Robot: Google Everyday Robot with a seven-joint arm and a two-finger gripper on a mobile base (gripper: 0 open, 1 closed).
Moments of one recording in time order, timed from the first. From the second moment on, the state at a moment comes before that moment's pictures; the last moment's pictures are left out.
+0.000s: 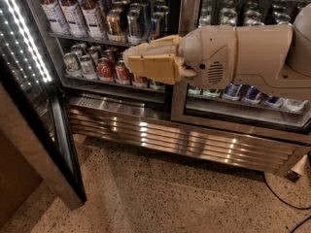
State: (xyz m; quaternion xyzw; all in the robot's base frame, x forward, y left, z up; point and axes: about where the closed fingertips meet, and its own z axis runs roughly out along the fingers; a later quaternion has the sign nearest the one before) arm 0.437 0.024 1.031 -0.47 0.59 0.42 0.51
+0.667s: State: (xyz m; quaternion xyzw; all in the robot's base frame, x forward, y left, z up) arm 0.436 0.024 1.031 -0.47 0.59 0.42 0.51
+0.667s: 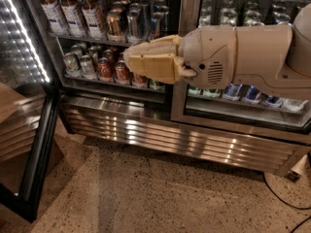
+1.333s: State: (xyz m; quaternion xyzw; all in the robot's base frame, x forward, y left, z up) arm 0.436 0.024 1.031 -0.47 0.59 0.42 0.51
